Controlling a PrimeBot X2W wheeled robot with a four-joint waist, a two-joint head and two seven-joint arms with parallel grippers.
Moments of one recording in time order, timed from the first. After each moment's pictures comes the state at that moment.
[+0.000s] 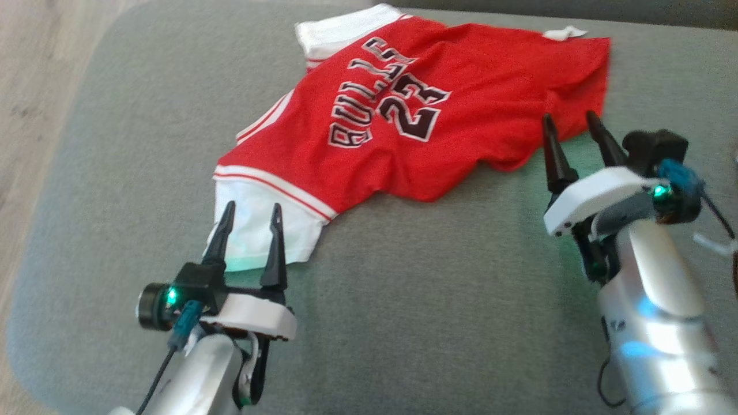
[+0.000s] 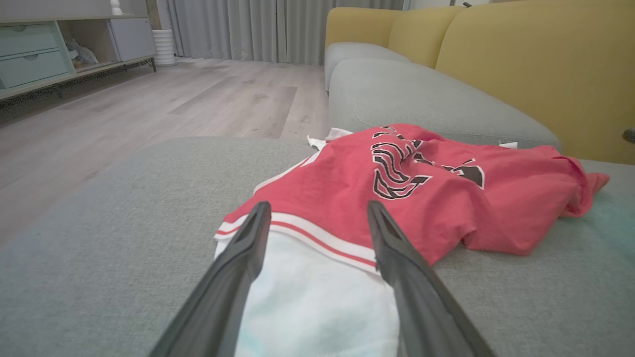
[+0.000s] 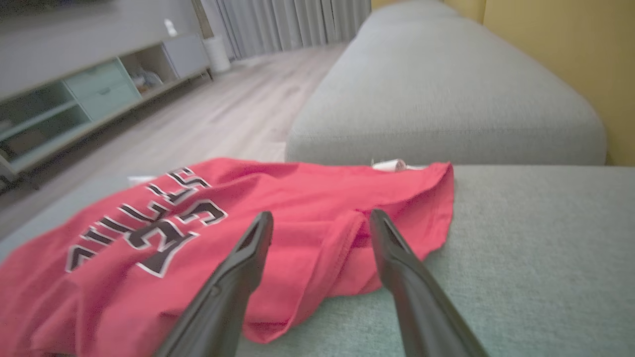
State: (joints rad) left arm -0.28 0.15 -0.45 0.37 -0.40 0.15 -0.25; right arm -0.54 -0.05 0.02 0.63 0.14 0.13 -0.06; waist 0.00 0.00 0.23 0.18
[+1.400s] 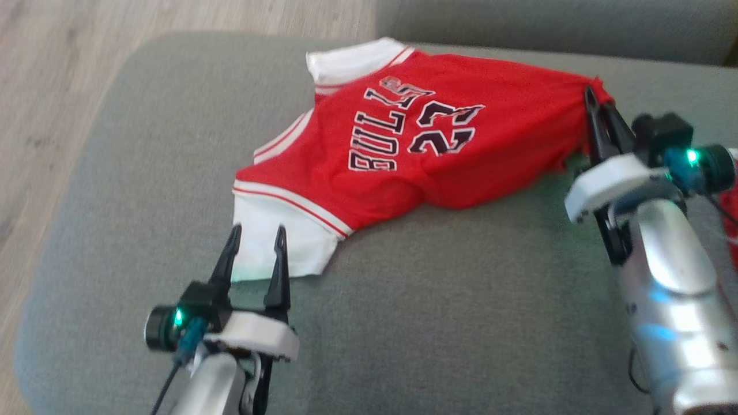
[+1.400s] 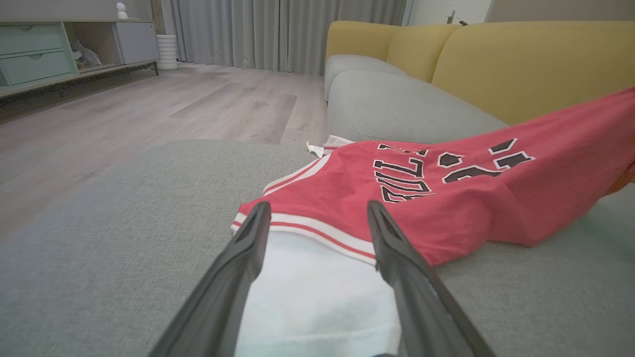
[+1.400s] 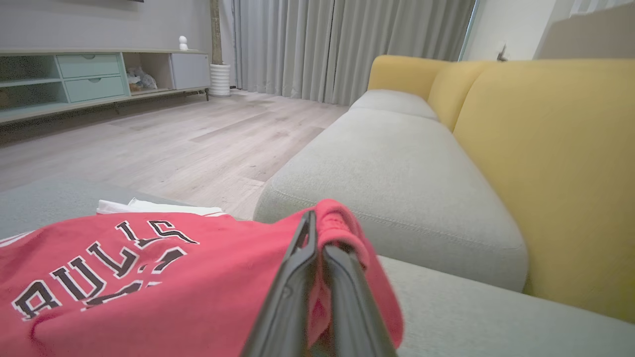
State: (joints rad) left arm -0.24 0.05 -0.32 0.45 -0.28 0.05 -0.25; right arm -0.67 -0.09 -0.03 0.81 -0.13 0.13 -0.25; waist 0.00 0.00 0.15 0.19
